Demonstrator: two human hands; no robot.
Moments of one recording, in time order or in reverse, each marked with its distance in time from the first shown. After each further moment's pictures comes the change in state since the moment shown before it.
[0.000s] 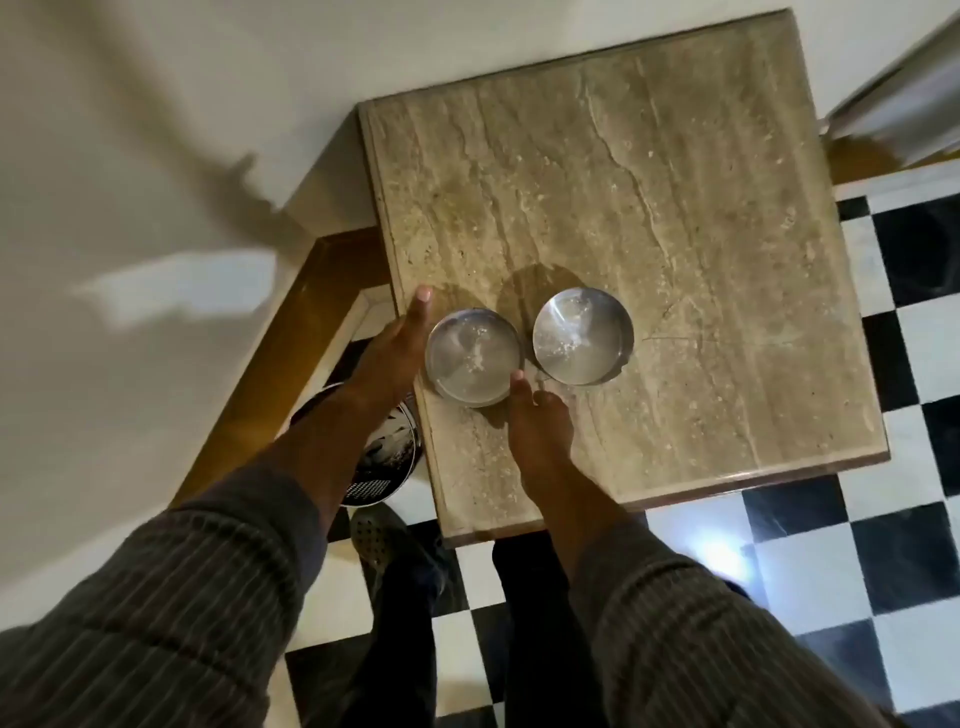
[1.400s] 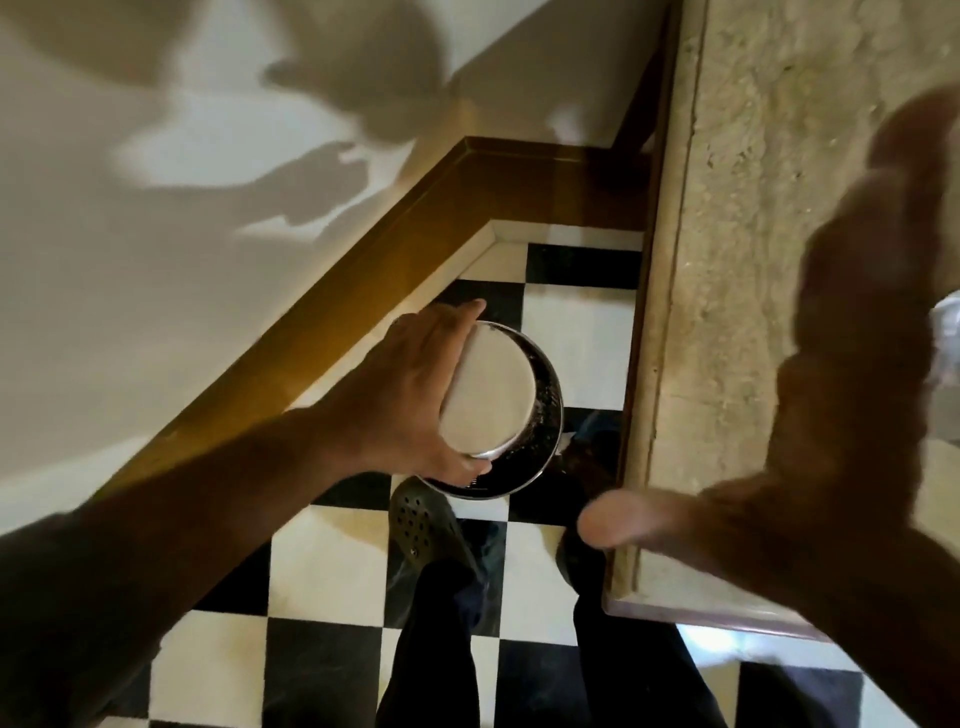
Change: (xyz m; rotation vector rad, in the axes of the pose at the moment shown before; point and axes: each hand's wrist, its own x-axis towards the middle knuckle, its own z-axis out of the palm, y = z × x) left_hand 0.077 -0.285 -0.101 0.769 -0.105 0.406; right_hand -0.023 0.001 0.115 -0.704 -0.356 -1.451
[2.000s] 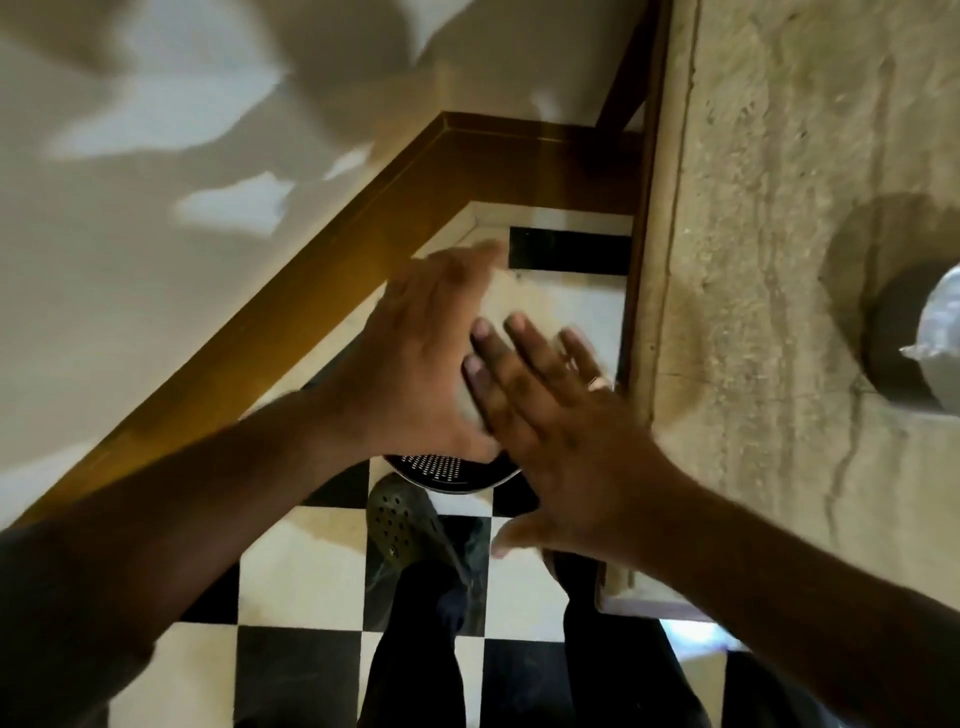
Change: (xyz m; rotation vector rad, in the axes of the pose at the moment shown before) left_hand 0.056 0.008 0.047 -0.160 0.290 0.189; right_hand -0.026 0.050 0.081 -0.398 -0.475 -0.118
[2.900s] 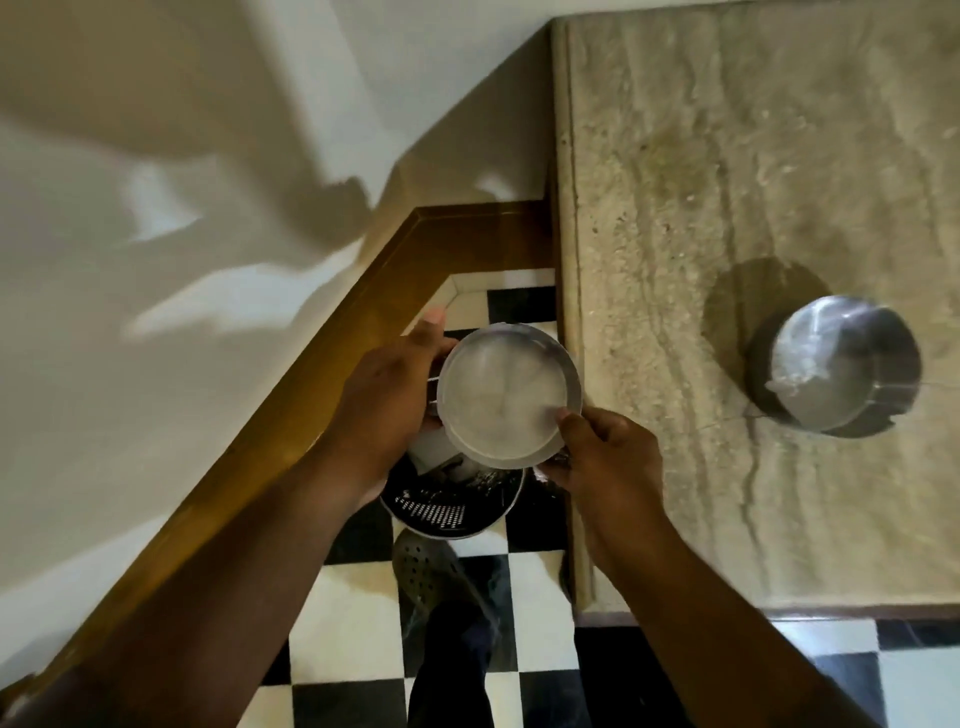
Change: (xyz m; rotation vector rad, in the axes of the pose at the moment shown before) left_hand 0.000 0.044 -0.052 -0.812 0.091 -0.794; right_hand 0.010 -0.017 0.002 1.601 0.515 1.254
